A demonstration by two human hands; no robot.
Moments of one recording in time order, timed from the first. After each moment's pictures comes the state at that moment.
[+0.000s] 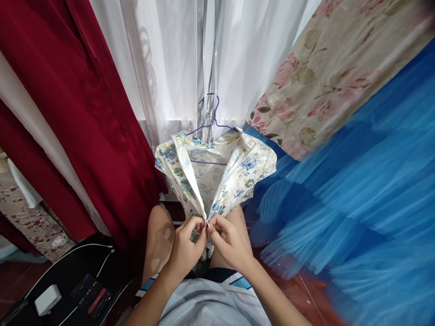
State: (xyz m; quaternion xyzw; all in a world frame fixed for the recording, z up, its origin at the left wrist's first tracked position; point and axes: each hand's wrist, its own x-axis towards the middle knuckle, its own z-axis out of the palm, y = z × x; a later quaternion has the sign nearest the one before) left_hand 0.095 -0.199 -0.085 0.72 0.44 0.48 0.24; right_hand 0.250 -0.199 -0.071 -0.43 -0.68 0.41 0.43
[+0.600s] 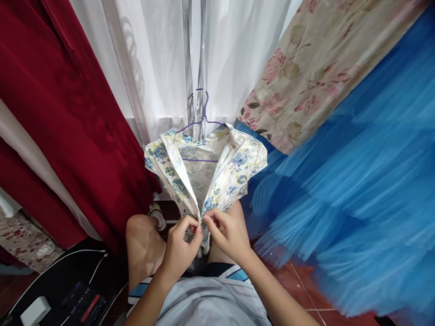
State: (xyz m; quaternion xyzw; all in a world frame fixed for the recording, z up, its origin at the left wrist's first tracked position) left_hand 0.093 -0.200 -0.087 0.72 0.44 0.47 0.25; right_hand 0.259 -0.192 -0.069 -0.45 -0.72 0.26 0.46
